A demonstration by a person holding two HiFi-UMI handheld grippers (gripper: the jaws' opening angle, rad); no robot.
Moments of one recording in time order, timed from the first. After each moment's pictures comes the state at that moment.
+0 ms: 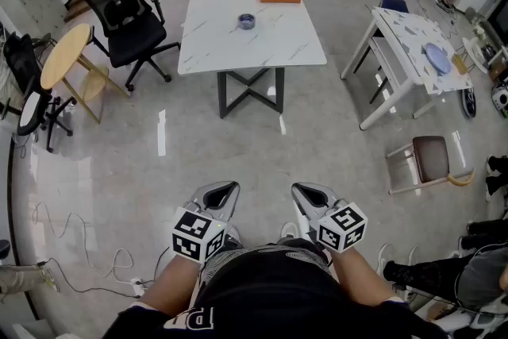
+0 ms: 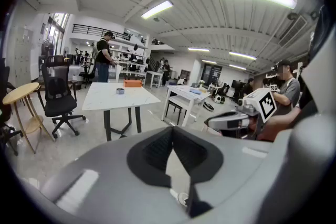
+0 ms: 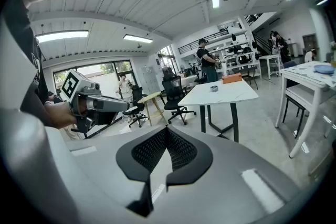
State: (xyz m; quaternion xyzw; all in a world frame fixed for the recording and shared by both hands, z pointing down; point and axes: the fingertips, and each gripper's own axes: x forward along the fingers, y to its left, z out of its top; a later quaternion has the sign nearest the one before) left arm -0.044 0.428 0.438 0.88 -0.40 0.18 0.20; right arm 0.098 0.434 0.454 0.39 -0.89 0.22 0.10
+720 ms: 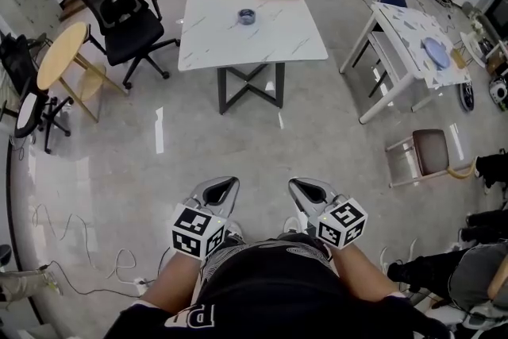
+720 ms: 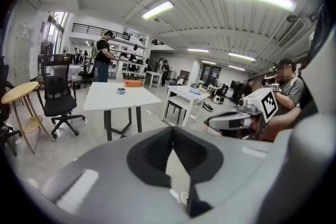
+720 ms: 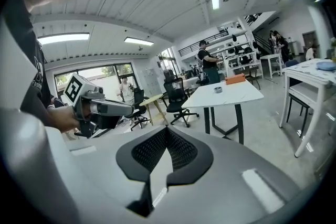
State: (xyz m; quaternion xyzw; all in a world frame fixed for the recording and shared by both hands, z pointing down) left arm -0.064 0.420 0.443 0.88 -0.39 0.17 0.20; right arm 0.071 0.430 0.450 0.38 -0.89 0.22 0.08
